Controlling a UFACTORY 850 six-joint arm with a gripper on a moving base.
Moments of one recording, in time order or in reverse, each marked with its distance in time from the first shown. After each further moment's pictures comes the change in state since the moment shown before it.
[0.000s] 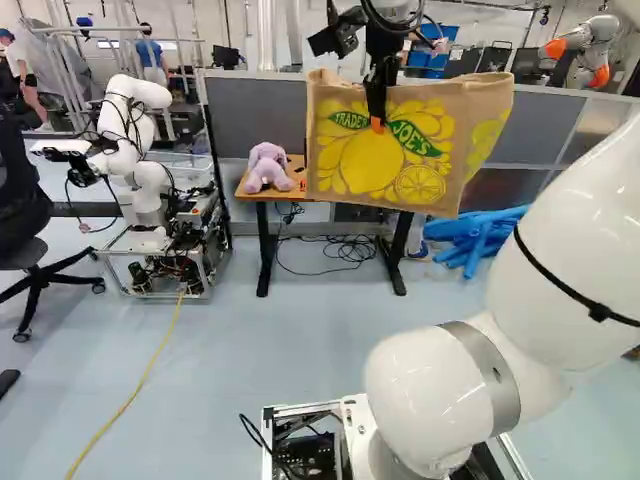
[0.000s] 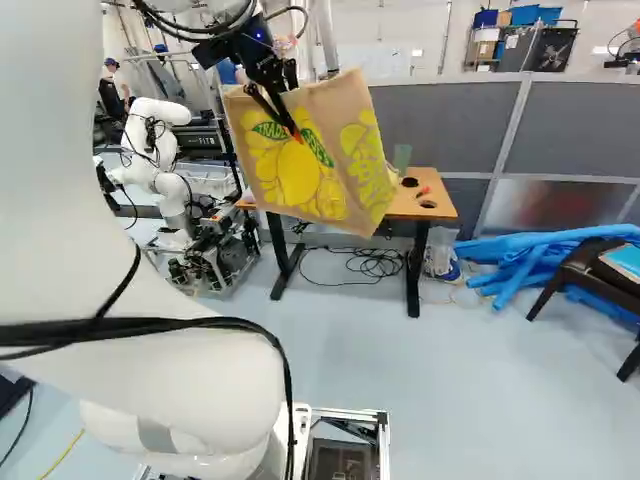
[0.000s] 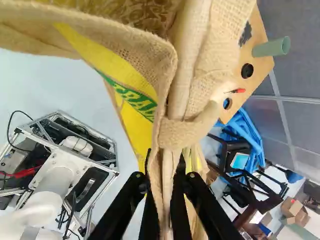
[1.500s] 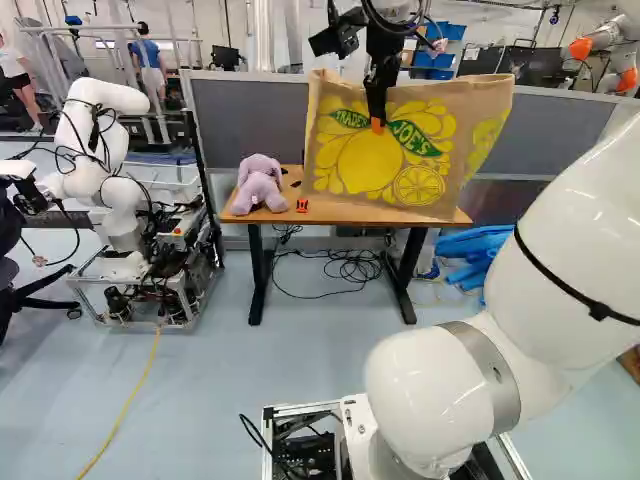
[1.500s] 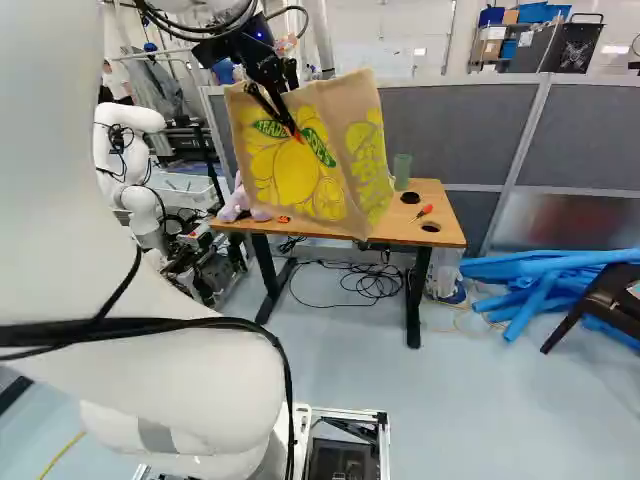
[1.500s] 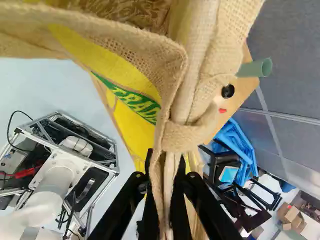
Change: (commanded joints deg) arm 0.0 0.0 0.0 0.0 0.0 0.0
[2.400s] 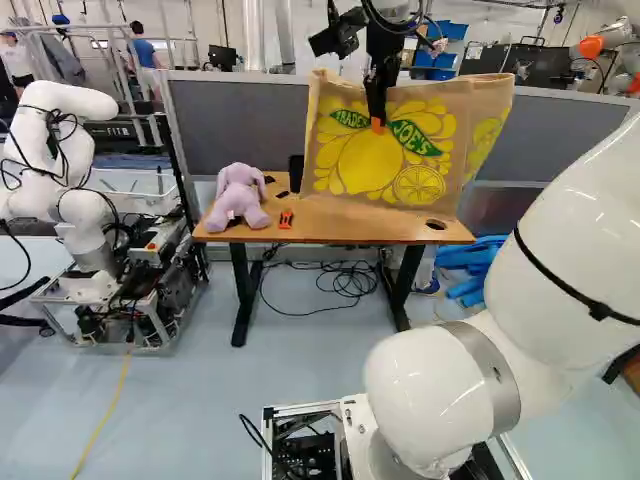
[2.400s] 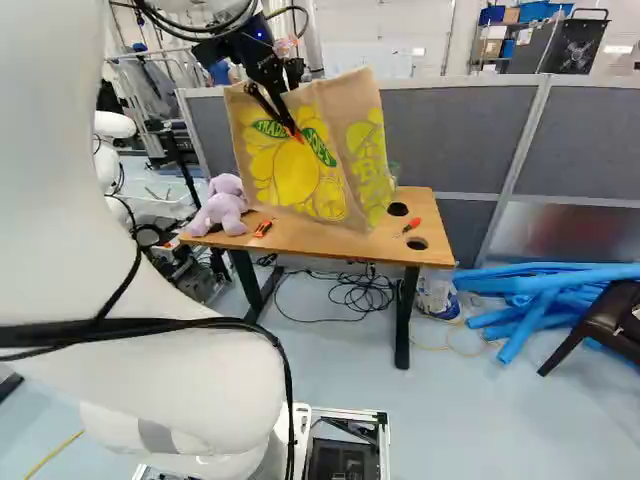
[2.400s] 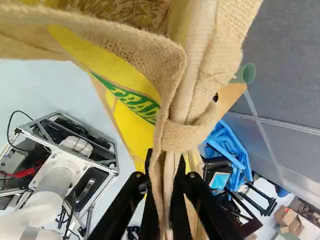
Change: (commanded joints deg) arm 0.0 0.0 0.0 0.0 0.0 0.0
